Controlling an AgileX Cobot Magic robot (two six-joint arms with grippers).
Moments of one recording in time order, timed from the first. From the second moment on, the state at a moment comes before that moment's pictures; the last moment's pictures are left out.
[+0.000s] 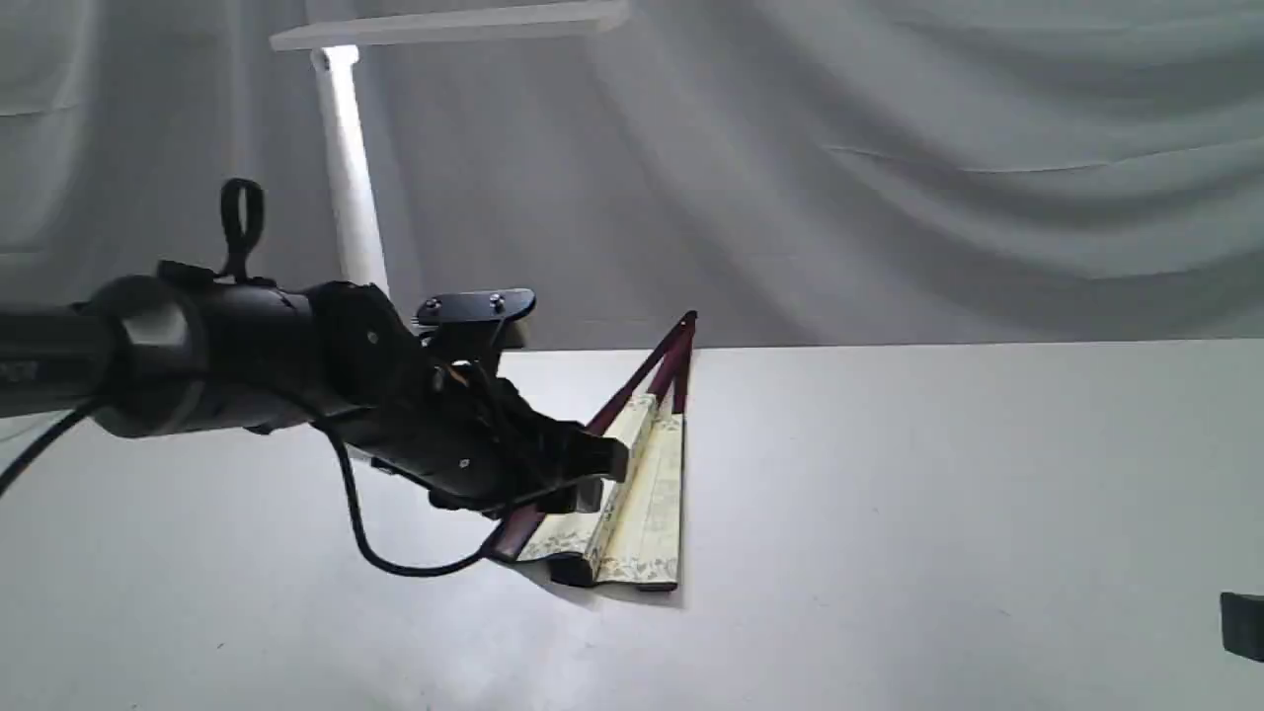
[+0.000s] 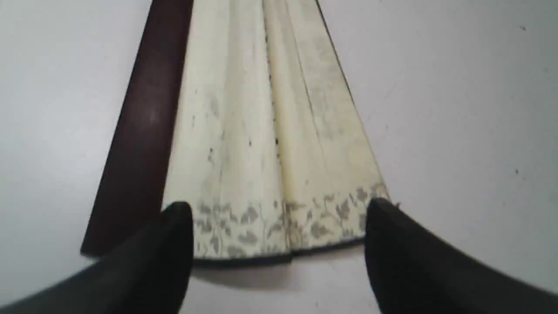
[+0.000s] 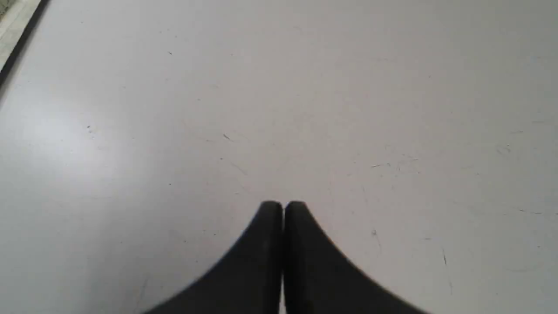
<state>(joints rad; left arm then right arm) -0.44 2.11 -1.43 -0.46 0.39 0.21 -0.16 0.98 -0.47 0.04 0.28 -0.03</state>
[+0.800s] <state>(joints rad) -0.47 2.24 -1.43 -0.52 0.20 0.24 -0.16 0.98 -0.47 0.06 0.27 -0.03</state>
